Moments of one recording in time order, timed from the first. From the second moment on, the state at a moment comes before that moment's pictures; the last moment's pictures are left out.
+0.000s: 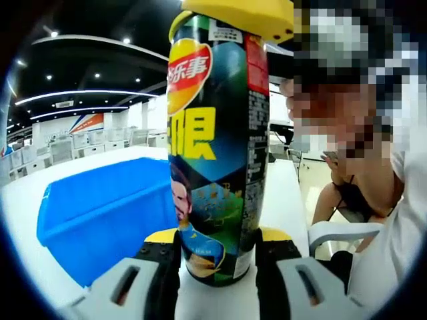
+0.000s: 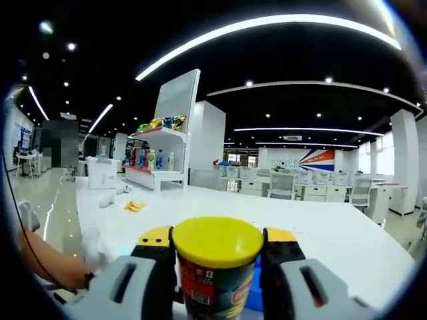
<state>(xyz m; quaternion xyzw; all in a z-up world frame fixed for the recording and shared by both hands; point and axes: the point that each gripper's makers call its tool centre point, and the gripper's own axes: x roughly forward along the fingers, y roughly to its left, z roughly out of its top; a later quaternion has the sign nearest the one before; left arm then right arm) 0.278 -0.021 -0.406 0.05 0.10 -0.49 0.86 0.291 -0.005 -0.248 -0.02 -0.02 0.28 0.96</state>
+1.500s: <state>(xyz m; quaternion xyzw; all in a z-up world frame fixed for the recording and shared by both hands) 0.280 -0.018 -0.406 0.04 0.10 -0.48 0.87 0.290 -0.018 -0.227 0.15 0.00 0.33 0.93</state>
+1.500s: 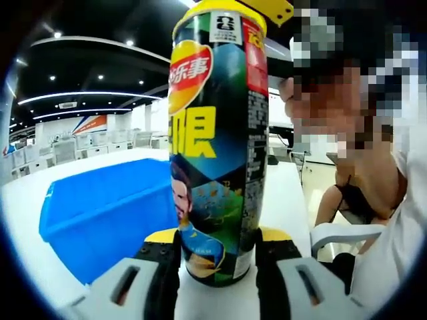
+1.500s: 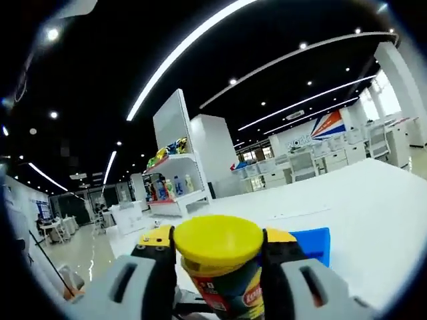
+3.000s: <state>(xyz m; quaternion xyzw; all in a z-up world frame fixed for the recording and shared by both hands) 0.279 -0.018 -0.406 0.03 0.10 -0.48 0.87 0.342 -0.175 -0.413 -0.04 0.17 0.18 0.97</state>
